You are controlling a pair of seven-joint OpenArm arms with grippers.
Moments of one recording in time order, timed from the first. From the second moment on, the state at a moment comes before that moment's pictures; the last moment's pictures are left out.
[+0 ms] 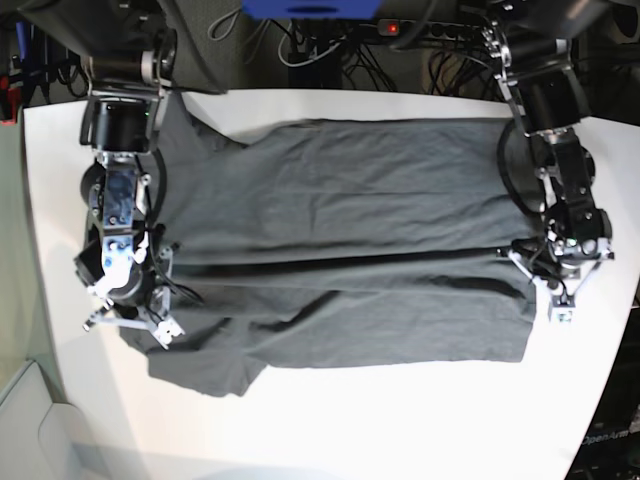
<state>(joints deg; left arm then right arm) -14.1 -11.1 -19.9 79.1 6.6 -16.5 53.9 18.9 5.3 10.7 76.2 -35.8 40.6 -38.5</state>
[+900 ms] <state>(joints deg) -33.0 -10.6 -19.8 37.3 7.0 -15.4 27.5 26.9 6.1 9.4 60.6 -36.0 40.4 -34.7</state>
